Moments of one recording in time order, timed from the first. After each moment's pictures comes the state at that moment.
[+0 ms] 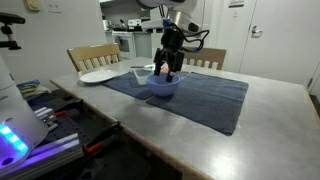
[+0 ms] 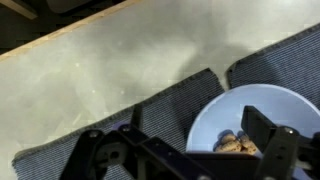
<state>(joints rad) -0.17 0.23 -0.19 -2.30 0.01 2.18 0.01</state>
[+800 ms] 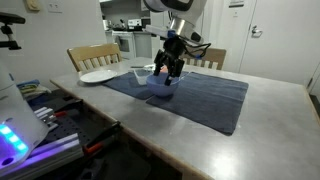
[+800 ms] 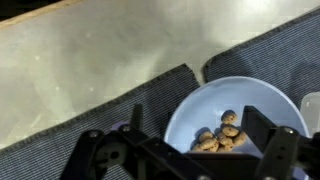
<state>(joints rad) -0.21 0.30 -0.16 -2.25 0.17 2.16 -0.13</state>
